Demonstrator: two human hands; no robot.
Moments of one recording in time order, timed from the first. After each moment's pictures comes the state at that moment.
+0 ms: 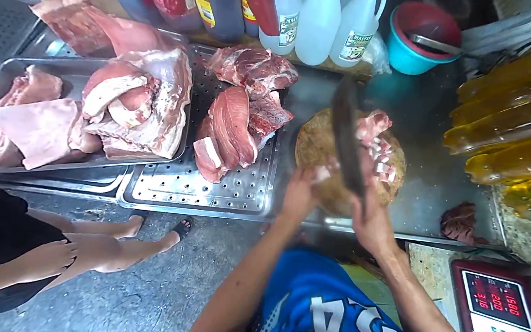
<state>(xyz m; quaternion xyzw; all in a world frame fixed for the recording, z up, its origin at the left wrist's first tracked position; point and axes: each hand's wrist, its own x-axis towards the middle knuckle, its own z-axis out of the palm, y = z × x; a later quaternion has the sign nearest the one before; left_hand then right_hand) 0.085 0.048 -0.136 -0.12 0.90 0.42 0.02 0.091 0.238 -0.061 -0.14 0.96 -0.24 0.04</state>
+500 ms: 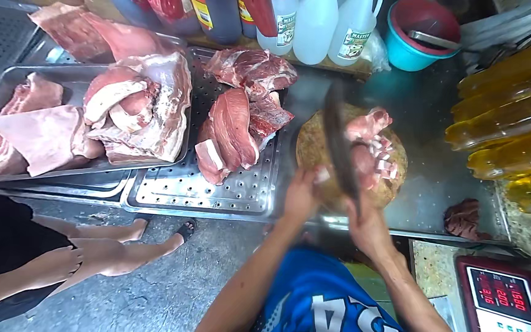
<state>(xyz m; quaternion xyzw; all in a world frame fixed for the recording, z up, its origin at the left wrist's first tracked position) 0.091 0.049 -0.146 -0.11 0.90 0.42 -0.03 0.105 0.229 -0.065 -0.14 0.96 -0.23 0.06</state>
